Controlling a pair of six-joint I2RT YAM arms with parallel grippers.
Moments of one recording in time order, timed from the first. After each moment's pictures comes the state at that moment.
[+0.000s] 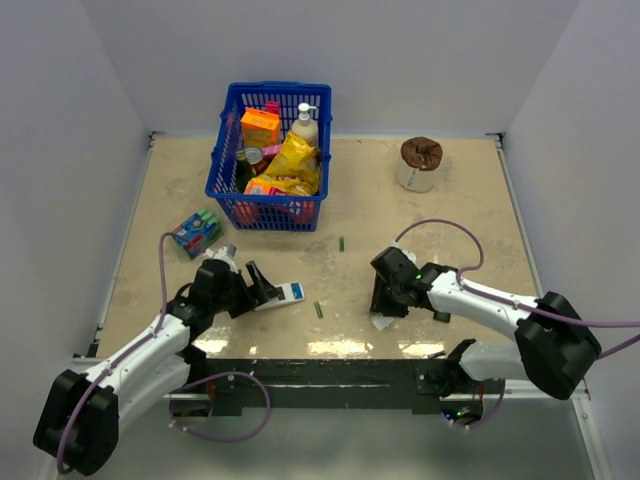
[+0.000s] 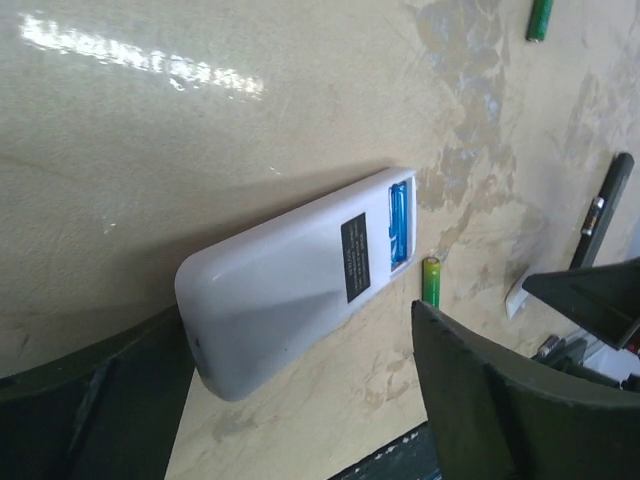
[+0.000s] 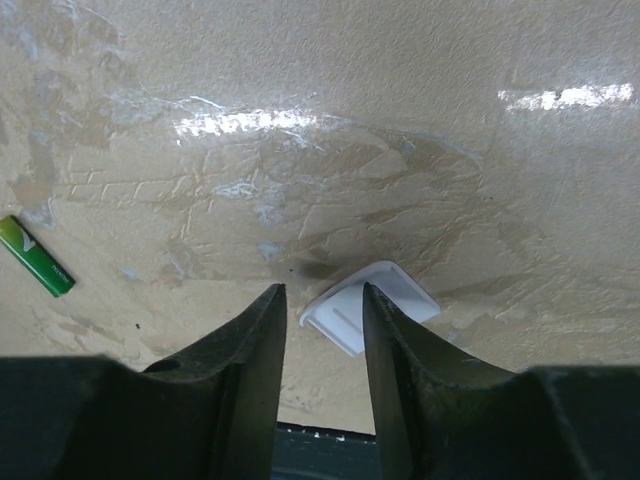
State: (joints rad) left arm -0.41 0.85 0.24 -0.15 0.20 -0.86; right arm 0.74 1.26 0.62 -0.55 0.09 0.92
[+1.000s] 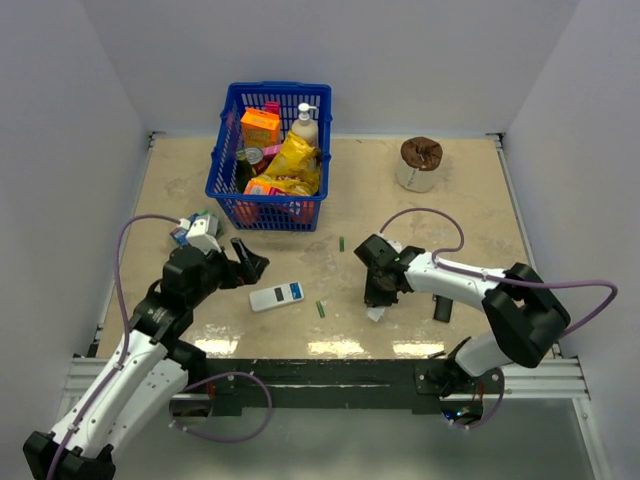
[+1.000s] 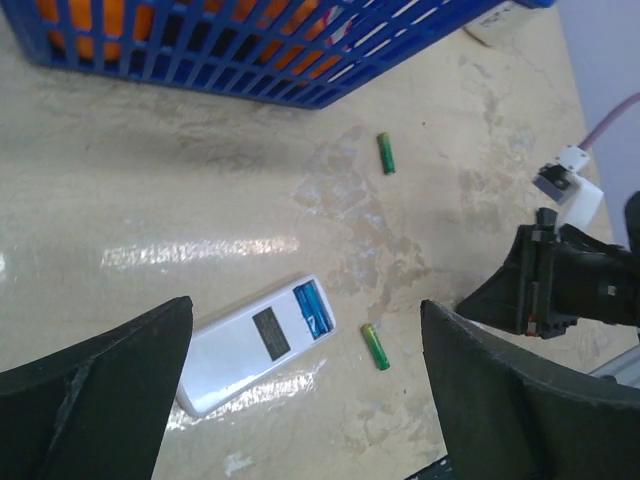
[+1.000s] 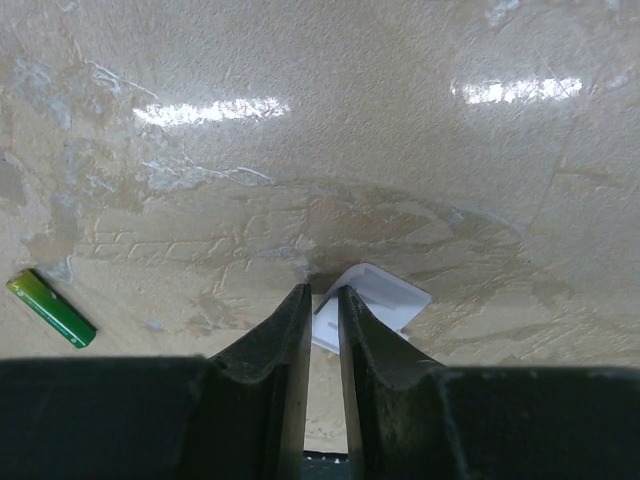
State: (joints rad) left arm -0.41 0.57 0.52 -0.40 0.03 -0.62; right arm 0.75 1.48 0.77 -0.57 0.12 0.89
